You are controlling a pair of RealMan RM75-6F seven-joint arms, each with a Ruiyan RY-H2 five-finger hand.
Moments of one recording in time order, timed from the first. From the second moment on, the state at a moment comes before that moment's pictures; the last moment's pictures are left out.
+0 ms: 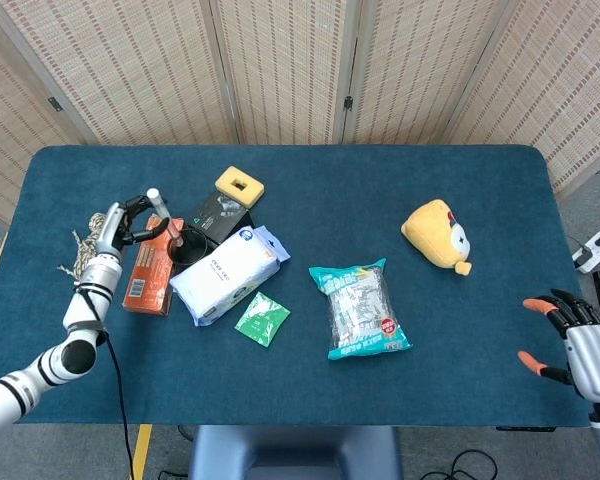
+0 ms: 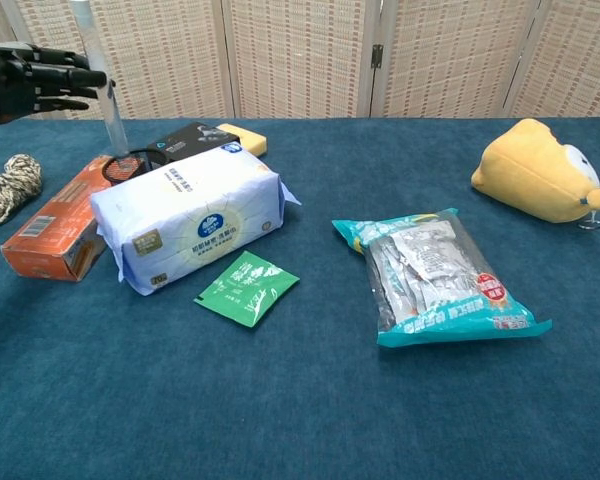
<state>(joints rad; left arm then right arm) -0.68 -1.44 -0.58 -1.27 0.84 0.66 -0.64 0.06 -1.07 0.05 -1.60 -1.57 1.53 0.14</state>
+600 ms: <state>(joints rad) -0.56 -1.33 -0.56 -1.40 1.23 0.79 -0.68 0.06 -1.07 0.05 -1.60 -1.58 1.54 0.14</state>
